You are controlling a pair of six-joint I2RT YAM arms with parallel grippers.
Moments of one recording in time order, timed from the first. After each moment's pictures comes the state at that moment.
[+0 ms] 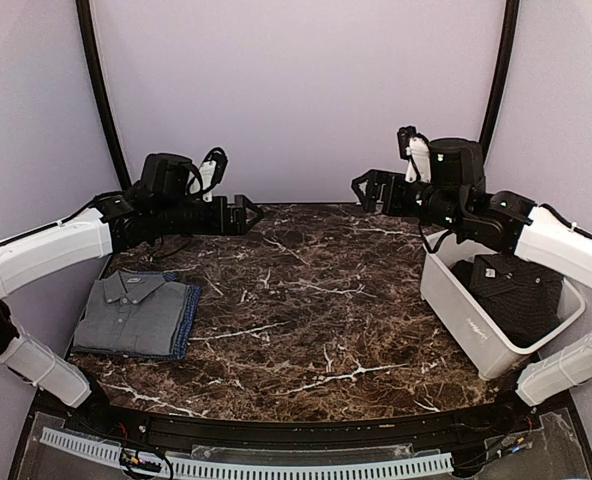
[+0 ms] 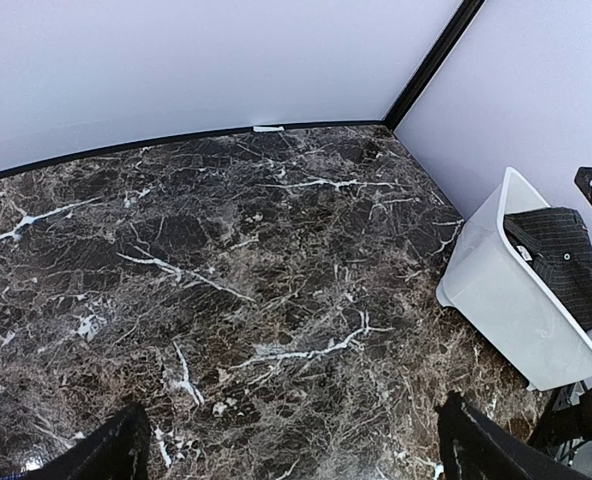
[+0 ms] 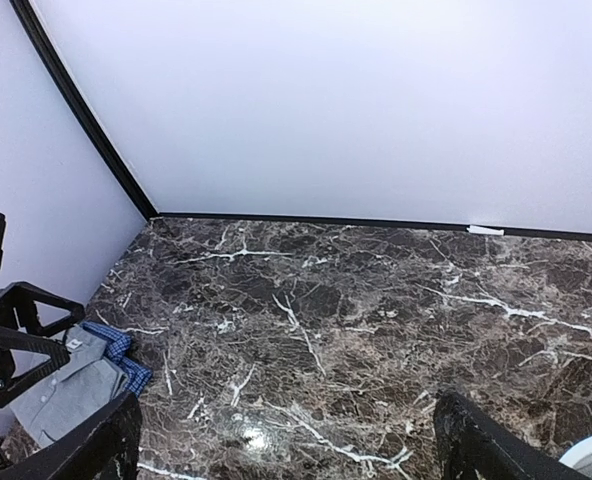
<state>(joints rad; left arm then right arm) -0.65 1.41 1.20 -0.25 0.09 -0.38 0.77 1.28 1.21 -0.23 0.24 0.39</state>
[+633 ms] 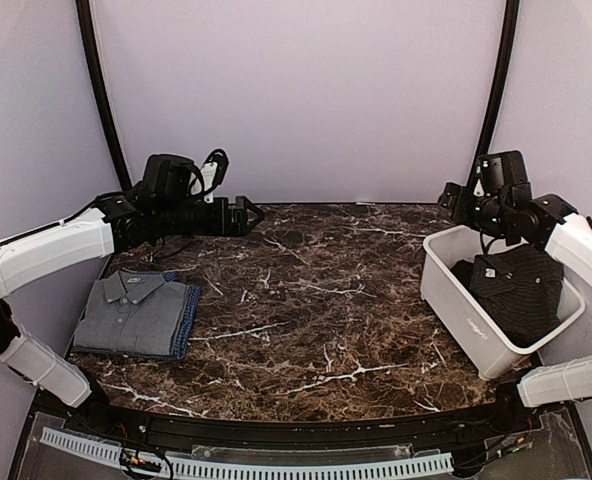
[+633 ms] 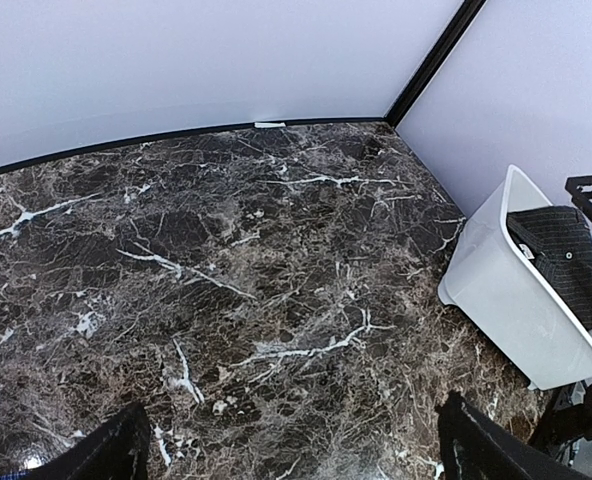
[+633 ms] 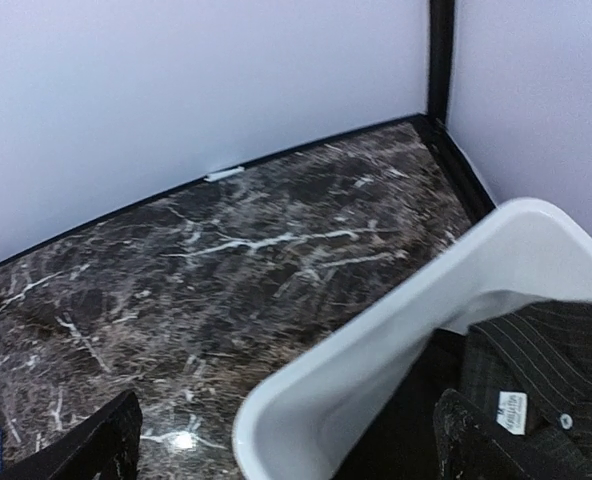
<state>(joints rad) -0.65 1.42 1.20 -0.25 0.09 -0.38 0.41 1.14 1.13 -0.56 0.34 0.48</state>
